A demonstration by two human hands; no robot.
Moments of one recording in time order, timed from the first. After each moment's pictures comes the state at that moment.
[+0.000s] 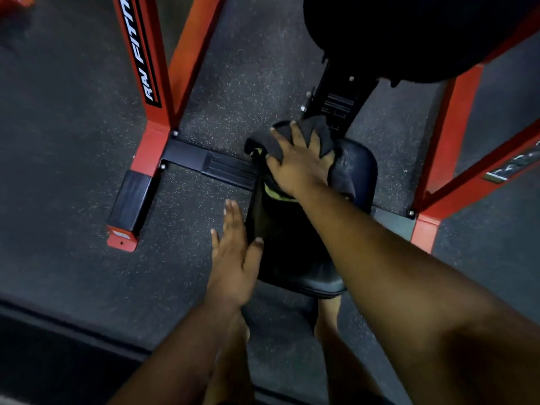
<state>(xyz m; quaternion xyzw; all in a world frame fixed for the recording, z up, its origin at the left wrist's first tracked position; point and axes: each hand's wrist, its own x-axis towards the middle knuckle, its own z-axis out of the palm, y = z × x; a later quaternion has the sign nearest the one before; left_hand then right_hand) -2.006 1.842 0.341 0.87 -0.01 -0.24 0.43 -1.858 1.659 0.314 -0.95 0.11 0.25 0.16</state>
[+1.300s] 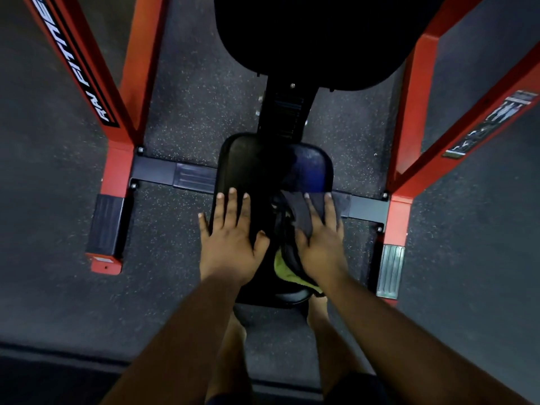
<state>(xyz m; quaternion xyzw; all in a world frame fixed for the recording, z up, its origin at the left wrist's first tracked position) -1.946 1.766 0.347 0.94 -0.16 -0.28 0.10 -2.021 1.584 0.321 -0.90 0.27 0.17 0.30</state>
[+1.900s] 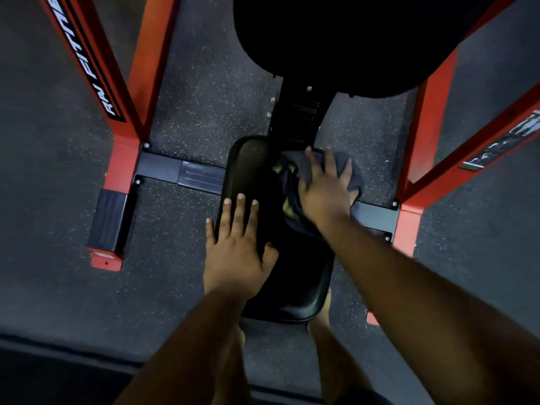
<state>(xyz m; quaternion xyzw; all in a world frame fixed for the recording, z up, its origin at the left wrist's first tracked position) -1.947 1.766 0.341 0.95 -0.15 -0.26 0.11 -1.895 1.557 0.302 -0.91 0.28 0.23 0.19</state>
